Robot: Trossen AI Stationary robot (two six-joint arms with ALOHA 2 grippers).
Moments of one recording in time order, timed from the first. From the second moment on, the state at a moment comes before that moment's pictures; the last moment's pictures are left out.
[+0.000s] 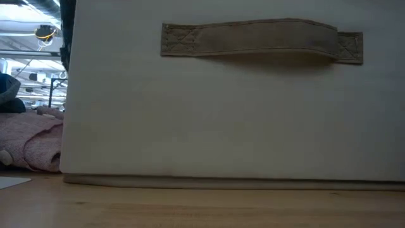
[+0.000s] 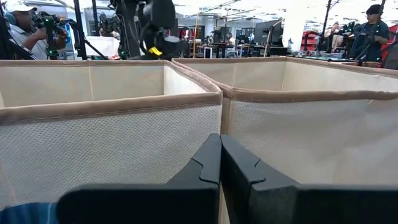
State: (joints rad) left arm 0.28 1.17 0.94 -1.24 -0.25 -0.41; right arm 0.11 0.03 0.02 0.06 0.37 -0.03
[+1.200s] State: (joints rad) left arm 0.40 1.31 0.70 -1.07 -0.14 -0.28; right arm 0.11 0.03 0.02 0.05 0.38 -0.06
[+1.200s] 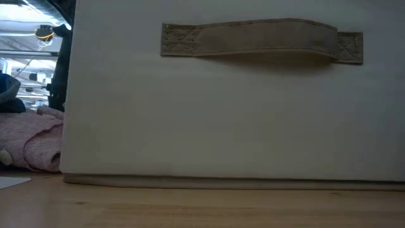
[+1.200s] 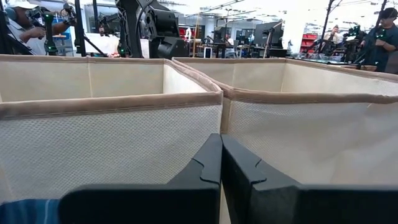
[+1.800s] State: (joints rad) left arm 0.40 1.38 0.70 -1.07 -0.12 -0.25; right arm 0.11 0.03 0.02 0.05 0.38 -0.06
